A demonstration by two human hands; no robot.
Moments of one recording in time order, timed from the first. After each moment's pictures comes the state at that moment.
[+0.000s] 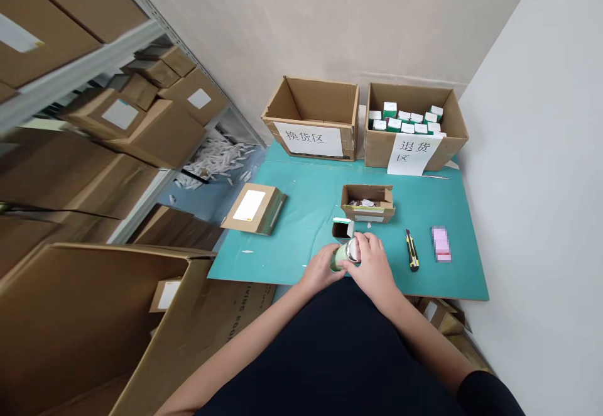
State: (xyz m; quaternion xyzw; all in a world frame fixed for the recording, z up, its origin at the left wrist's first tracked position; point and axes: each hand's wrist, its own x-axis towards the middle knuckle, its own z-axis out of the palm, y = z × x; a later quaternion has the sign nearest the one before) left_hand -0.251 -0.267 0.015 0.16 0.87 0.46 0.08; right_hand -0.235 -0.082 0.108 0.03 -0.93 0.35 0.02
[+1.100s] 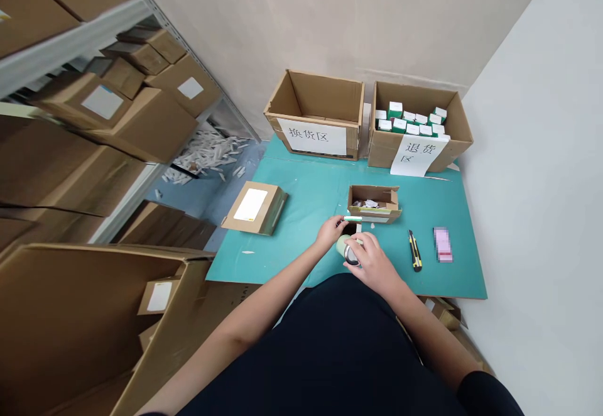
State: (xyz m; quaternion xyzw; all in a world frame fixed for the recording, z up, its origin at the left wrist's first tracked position) left_hand -0.368 -0.263 -0.048 0.06 0.89 0.44 0.11; right_hand -0.253 -0.094 0.107 0.26 -0.92 0.30 0.08
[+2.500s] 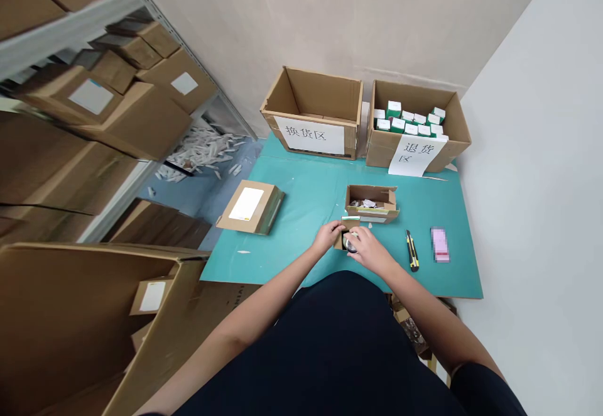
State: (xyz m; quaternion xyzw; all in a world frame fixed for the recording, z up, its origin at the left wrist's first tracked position) left_hand -0.356 -0.266 -0.055 0.08 0.85 0.50 0.14; right_hand -0.291 -0.079 0.048 0.31 -0.92 0.23 0.00
